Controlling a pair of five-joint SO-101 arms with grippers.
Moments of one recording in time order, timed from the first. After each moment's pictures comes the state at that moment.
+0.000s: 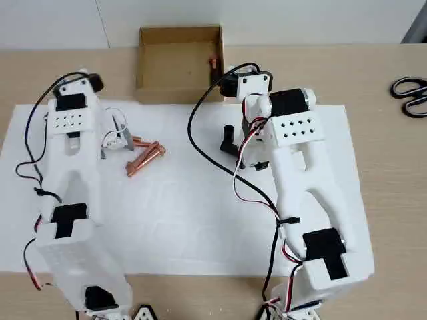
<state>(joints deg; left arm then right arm) -11.9 22.5 -12.4 86.7 14.3 -15.6 5.2 -11.4 96.1 6.2</state>
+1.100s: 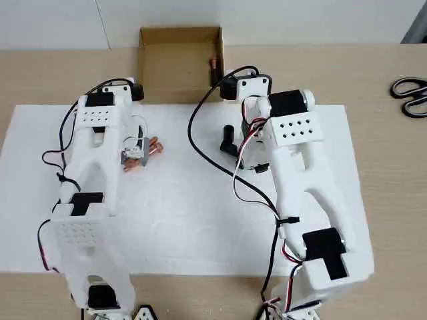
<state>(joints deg) -7.0 33.2 -18.2 89.0 5.1 -15.6 5.2 -10.2 96.1 6.4</state>
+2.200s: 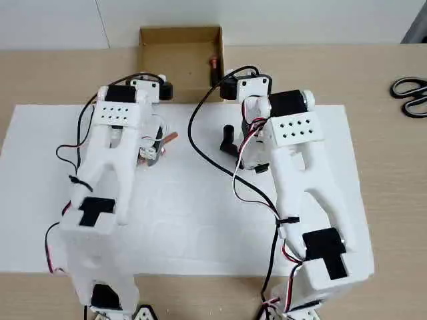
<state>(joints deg) 0.8 26.7 -19.9 98.2 -0.7 -15.6 5.2 -10.2 96.1 6.4</state>
